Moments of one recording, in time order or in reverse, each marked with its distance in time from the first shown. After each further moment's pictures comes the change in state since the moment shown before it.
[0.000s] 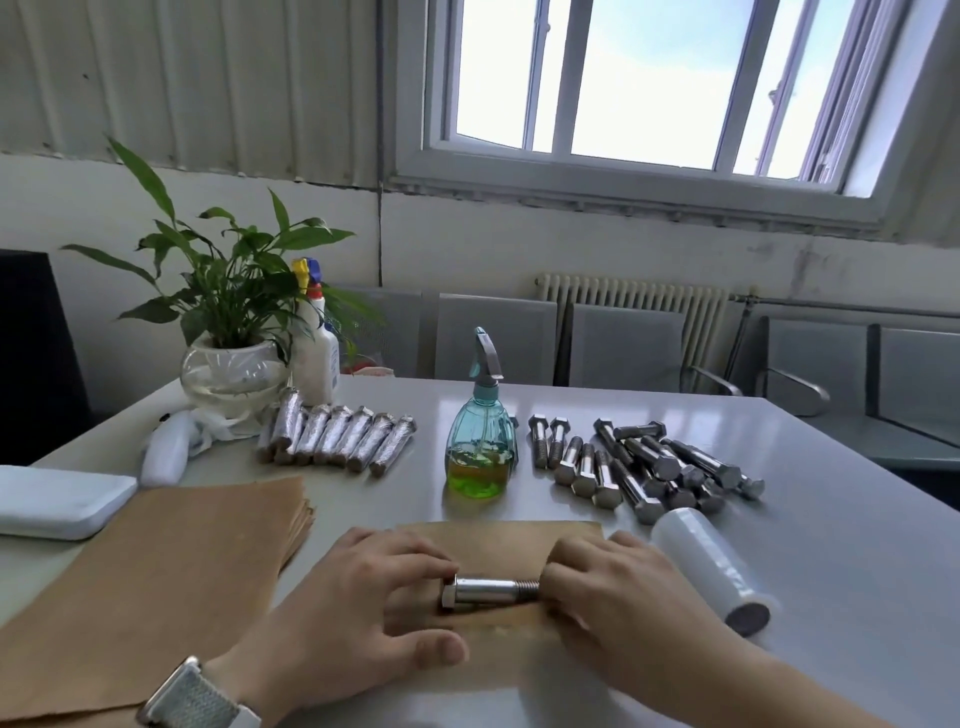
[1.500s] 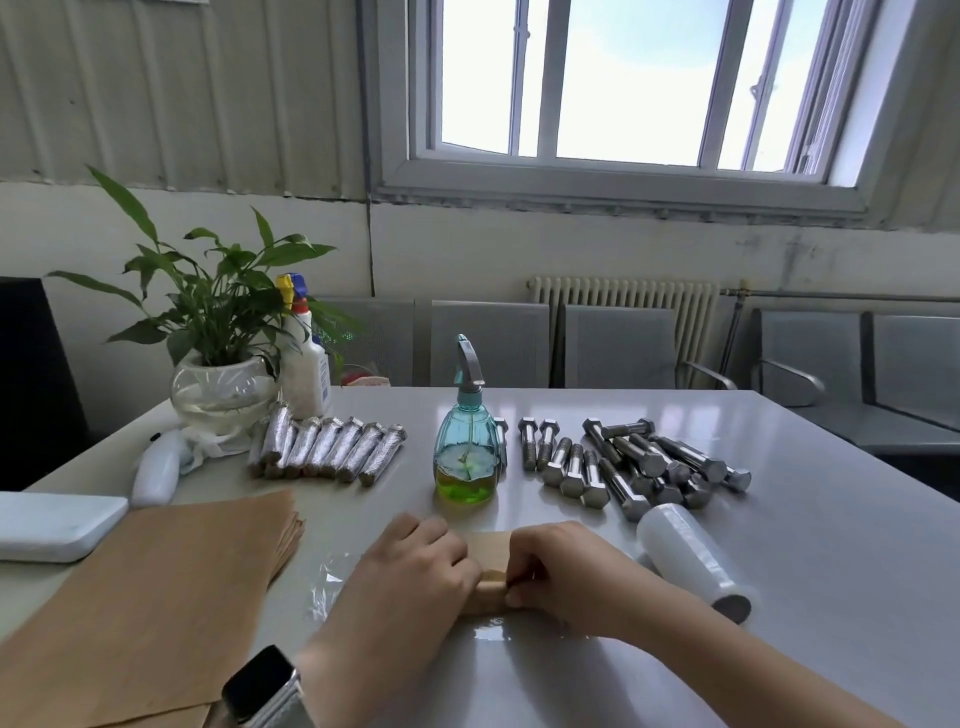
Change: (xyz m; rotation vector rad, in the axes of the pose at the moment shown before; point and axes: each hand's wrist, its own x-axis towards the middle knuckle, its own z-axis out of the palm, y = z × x) left_hand 0.033 0.050 0.017 0.707 0.088 0.211; right_hand 0.040 0.015 0.022 0.474 -0.161 0.234
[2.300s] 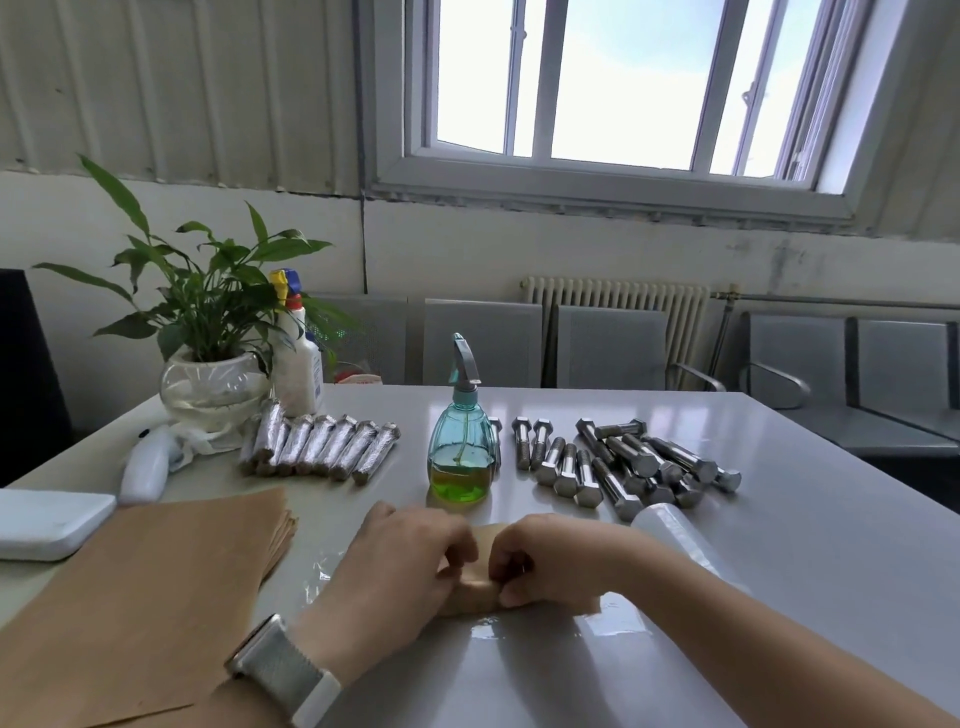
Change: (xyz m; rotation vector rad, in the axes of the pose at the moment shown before) left_hand 0.012 -0.015 0.010 -0.448 -0.034 -0.343; right_hand 0.024 0.001 -0.015 -0.106 -0.327 -0.003
